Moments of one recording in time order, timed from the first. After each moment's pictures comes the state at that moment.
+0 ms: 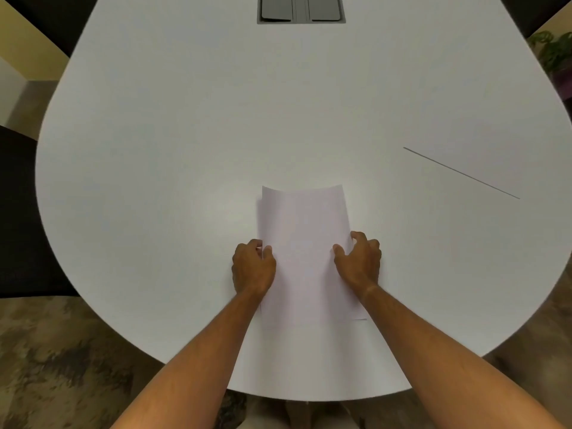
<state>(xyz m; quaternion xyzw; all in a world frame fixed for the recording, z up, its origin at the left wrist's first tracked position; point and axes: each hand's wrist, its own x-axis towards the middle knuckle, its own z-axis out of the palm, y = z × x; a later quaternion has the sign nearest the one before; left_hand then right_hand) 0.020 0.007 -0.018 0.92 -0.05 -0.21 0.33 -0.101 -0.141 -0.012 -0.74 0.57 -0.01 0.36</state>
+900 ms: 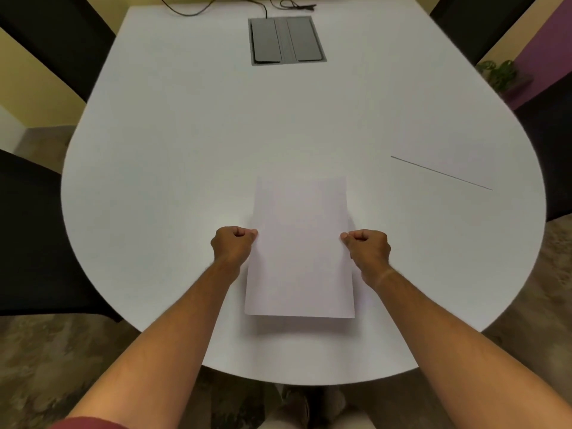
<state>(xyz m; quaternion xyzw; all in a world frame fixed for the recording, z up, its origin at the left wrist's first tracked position) 0.096 0.055 0.039 0.84 0.00 -0.27 0.47 -0.096 -0.106 0.040 -0.59 0.60 -0.18 0.51</state>
